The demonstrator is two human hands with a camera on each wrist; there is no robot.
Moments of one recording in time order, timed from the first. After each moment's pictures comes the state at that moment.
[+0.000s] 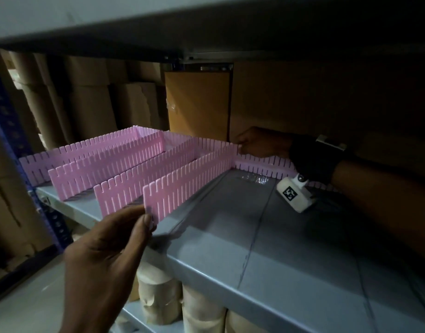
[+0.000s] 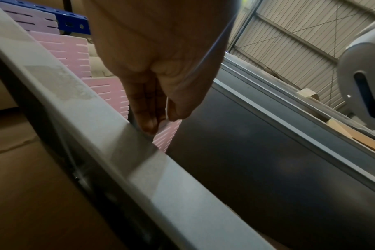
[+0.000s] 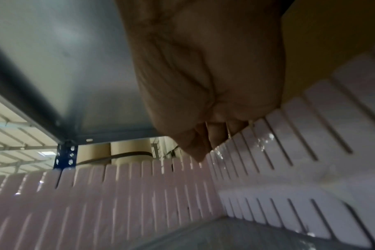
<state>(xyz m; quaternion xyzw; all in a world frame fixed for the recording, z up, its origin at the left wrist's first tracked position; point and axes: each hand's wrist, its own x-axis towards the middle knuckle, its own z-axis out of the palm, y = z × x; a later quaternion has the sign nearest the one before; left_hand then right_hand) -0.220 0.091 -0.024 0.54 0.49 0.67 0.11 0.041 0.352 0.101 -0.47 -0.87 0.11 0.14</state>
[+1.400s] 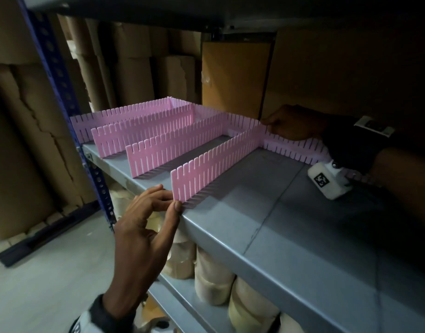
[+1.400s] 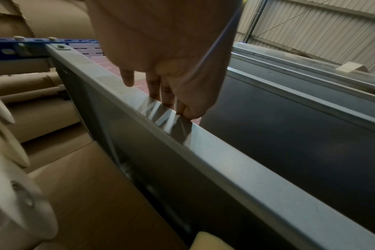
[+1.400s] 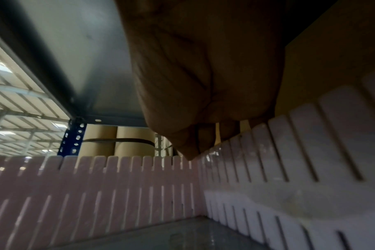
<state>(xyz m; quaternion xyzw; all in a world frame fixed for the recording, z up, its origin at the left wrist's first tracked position) -0.192 0.075 -0.055 0.56 0.53 0.64 0.01 0.044 0.347 0.102 -0.45 -0.89 -0.02 0.08</state>
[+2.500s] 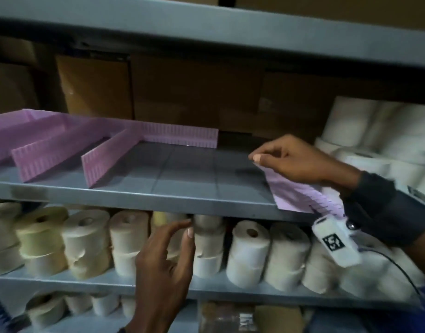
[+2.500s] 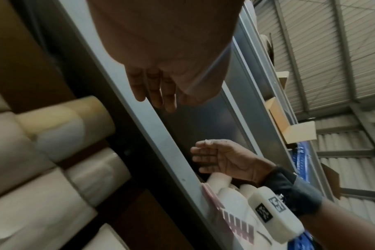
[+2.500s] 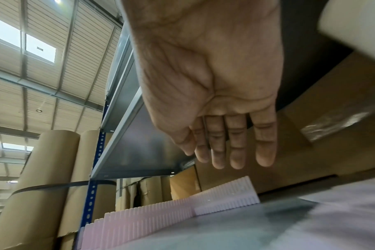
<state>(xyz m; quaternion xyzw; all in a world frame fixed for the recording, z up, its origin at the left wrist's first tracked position) -0.076 -0.056 -0.071 0.66 0.35 0.64 0.20 0.184 -0.044 0.113 -0.64 -0.72 0.06 0.26</state>
